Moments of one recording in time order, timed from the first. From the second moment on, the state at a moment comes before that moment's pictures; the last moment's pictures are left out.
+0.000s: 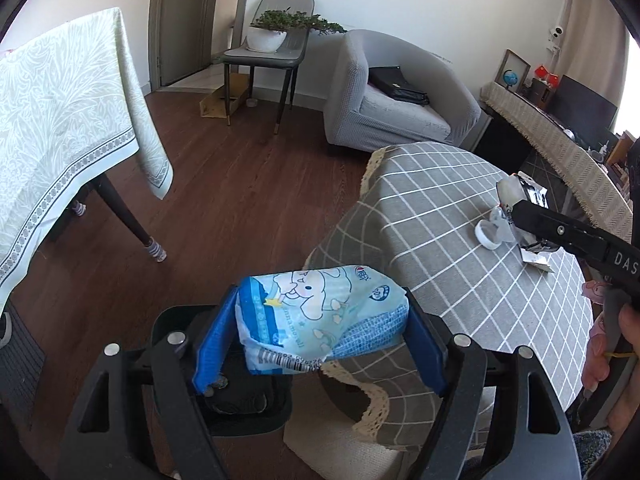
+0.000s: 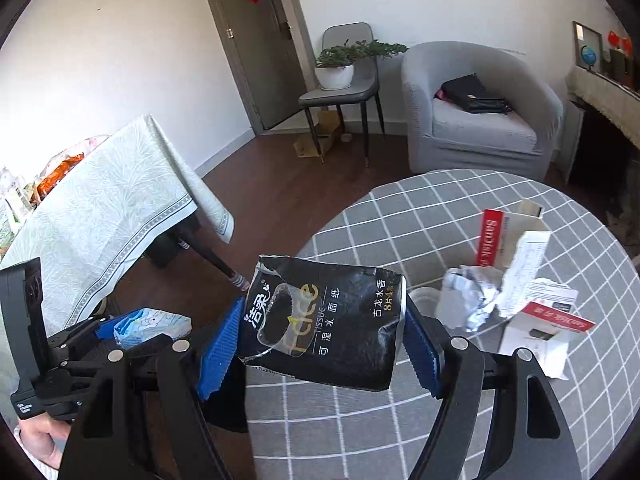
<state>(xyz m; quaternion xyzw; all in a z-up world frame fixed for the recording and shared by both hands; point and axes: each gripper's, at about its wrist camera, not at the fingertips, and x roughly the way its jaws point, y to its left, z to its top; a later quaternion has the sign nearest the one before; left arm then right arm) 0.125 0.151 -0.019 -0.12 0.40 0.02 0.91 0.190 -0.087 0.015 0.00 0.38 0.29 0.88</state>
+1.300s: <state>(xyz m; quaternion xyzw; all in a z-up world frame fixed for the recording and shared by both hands) 0.081 0.295 -0.167 -0.13 0.55 0.11 0.82 0.161 0.112 -0.073 -0.09 0.47 0.39 0.79</state>
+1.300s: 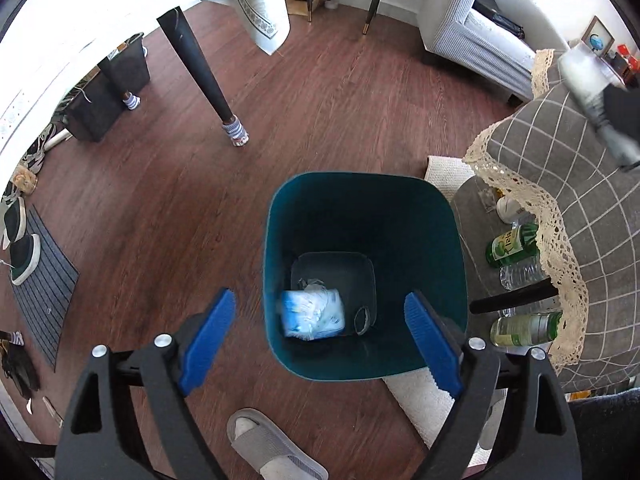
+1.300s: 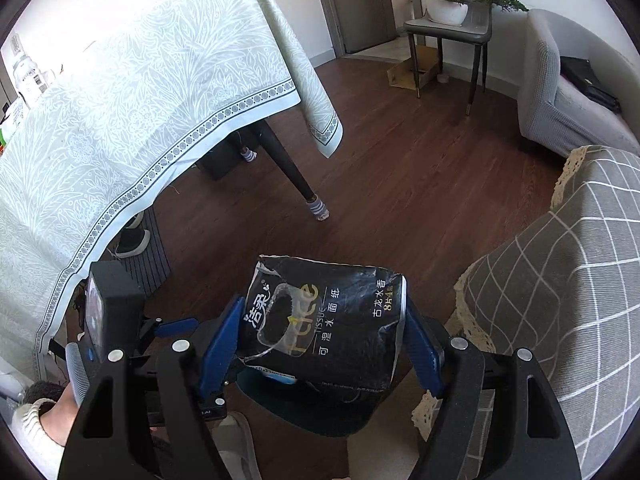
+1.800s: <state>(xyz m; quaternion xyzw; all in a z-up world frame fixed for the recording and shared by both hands) 0.054 0.316 -0.126 -0.15 0.49 0.11 0.85 0.158 0.154 -0.121 -0.13 0.51 0.38 0.76</state>
